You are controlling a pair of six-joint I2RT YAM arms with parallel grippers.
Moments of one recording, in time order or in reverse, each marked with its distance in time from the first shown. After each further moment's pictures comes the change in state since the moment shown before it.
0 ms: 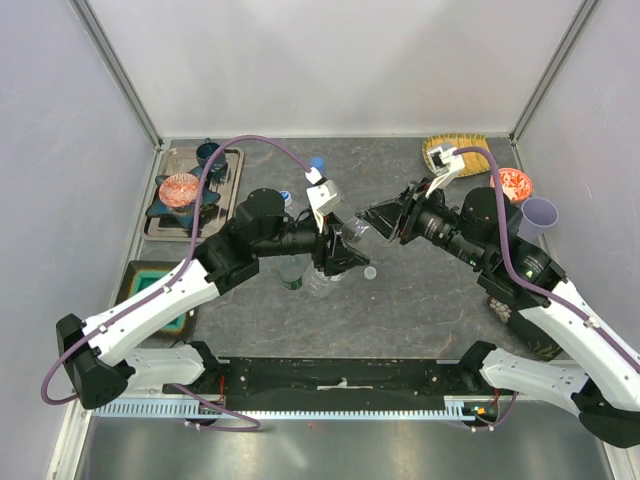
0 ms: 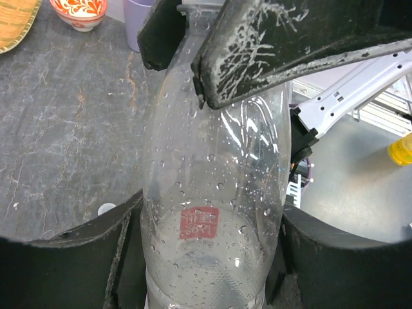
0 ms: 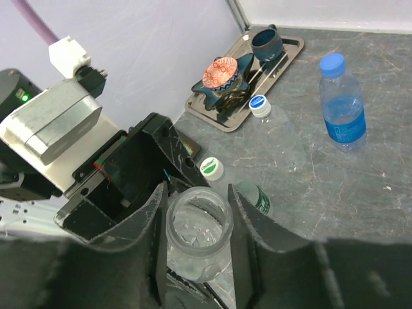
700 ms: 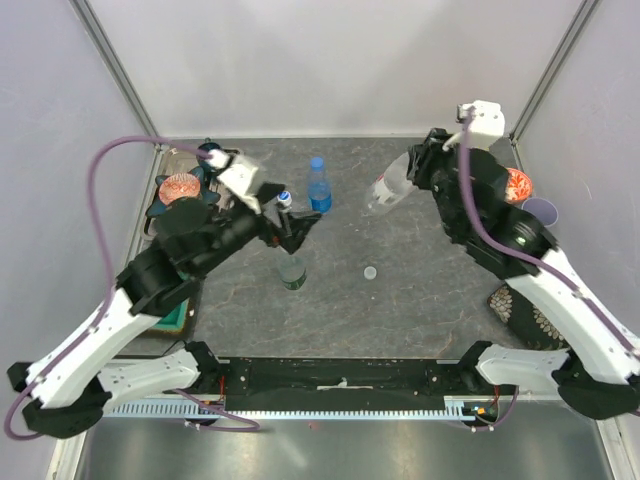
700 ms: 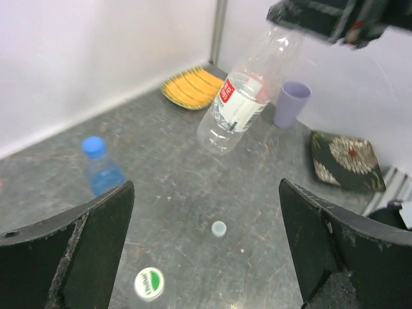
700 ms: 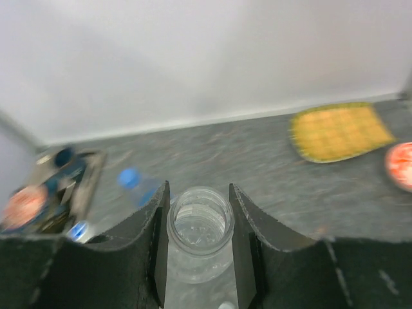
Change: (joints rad) left arm -0.008 -0.212 0.148 -0.211 -0.552 0.071; right arm -0.004 0.183 0.288 -0.126 0.721 -0.181
